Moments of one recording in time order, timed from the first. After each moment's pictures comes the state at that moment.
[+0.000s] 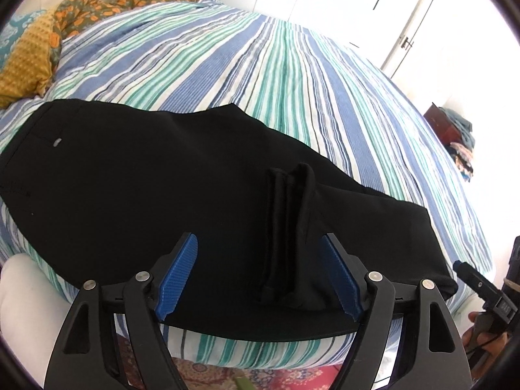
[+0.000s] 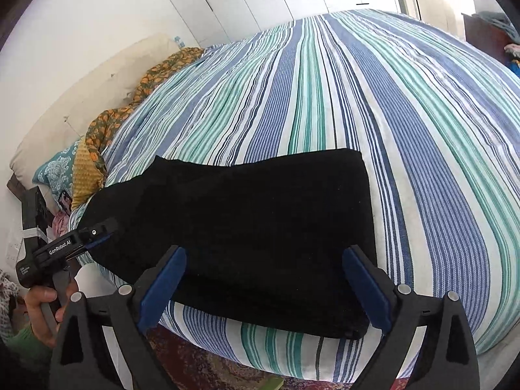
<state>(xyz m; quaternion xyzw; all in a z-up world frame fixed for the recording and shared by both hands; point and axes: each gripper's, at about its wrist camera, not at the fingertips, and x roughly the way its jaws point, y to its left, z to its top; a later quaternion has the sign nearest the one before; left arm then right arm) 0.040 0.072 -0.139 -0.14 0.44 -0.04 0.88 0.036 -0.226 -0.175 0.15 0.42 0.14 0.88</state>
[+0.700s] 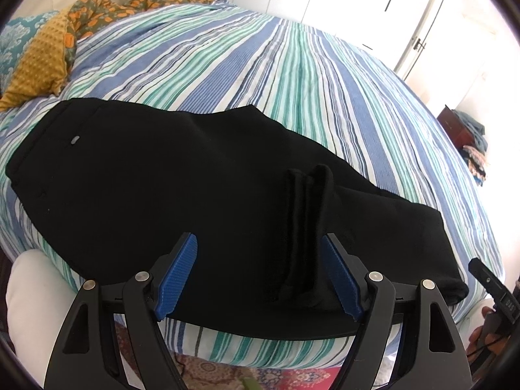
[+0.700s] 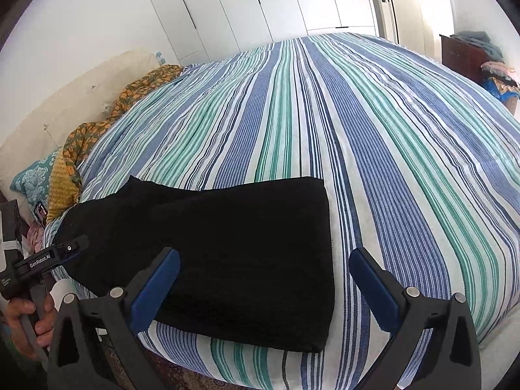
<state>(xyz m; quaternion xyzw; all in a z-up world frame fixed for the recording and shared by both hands) 0.039 0.081 -0.140 -0.13 0.45 -0.01 0.89 0.038 -0.235 -0.165 0.12 0.39 0.08 0.91</state>
